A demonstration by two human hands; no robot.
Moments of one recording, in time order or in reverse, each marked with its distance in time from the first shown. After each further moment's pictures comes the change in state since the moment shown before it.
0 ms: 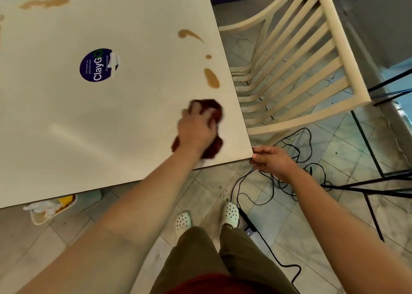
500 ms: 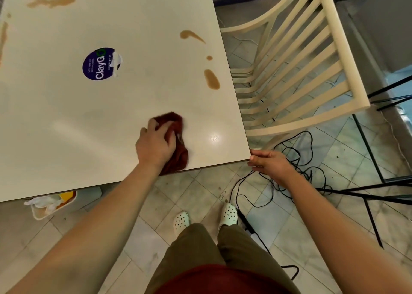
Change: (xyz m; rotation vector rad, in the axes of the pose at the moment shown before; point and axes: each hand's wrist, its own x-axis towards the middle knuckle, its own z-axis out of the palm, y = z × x) left_hand -0.036 -0.086 -0.014 -0.019 0.052 -0.182; right_hand -0.001 0.004 -0.003 0.022 0.003 -0.018
